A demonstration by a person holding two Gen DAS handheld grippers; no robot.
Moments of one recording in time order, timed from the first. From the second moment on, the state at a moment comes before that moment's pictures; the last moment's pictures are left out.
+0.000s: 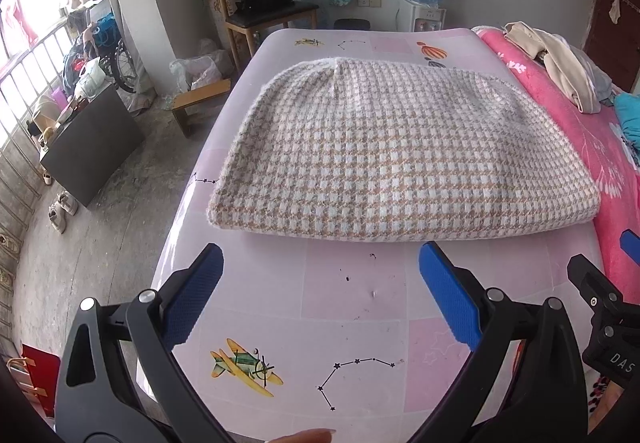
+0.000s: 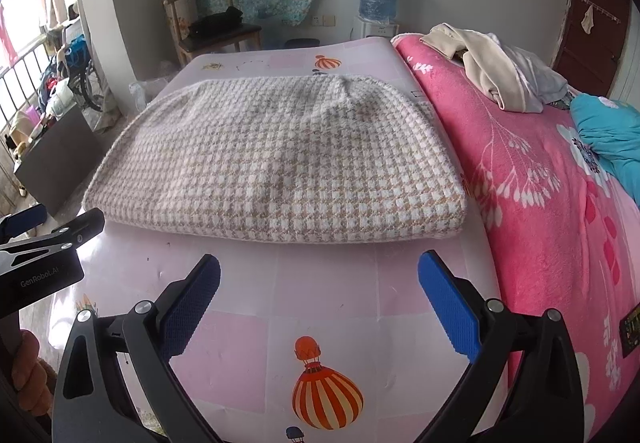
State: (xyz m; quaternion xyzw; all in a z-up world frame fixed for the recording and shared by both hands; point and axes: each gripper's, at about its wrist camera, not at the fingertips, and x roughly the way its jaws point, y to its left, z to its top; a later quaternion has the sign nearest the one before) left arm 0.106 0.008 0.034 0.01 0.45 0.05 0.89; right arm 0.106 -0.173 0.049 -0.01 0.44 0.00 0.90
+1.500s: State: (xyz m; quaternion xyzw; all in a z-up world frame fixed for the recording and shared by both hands) left arm 0.108 -0.004 0.023 -0.01 0.48 0.00 0.88; right arm 0.116 -0.172 0.045 -0.02 0.45 -0.01 0.89
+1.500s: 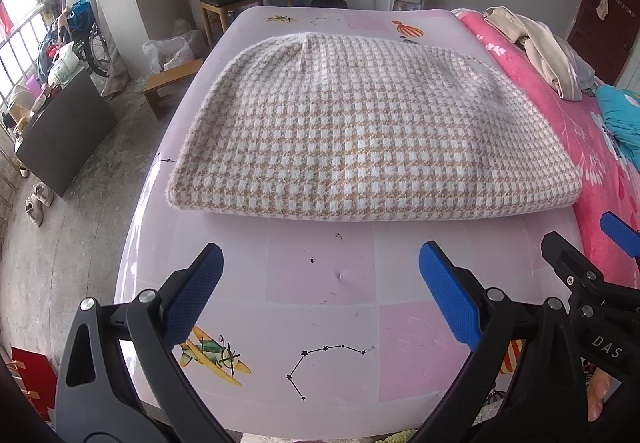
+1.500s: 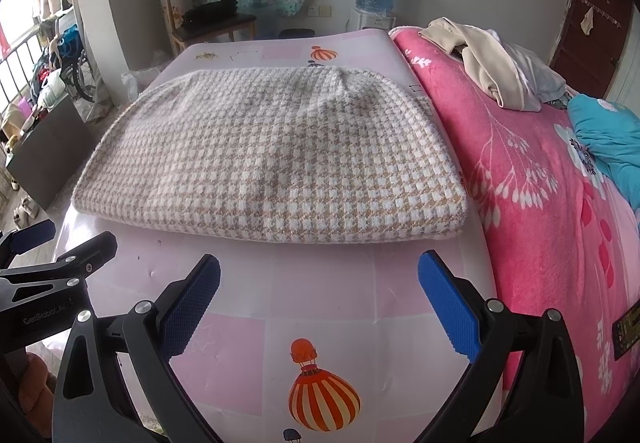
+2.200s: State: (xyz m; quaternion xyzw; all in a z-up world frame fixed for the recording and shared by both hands) left arm 0.108 -0.004 0.023 -0.01 0.48 0.00 0.88; right arm 0.116 -0.173 0.043 -0.02 0.46 -0.01 0.89
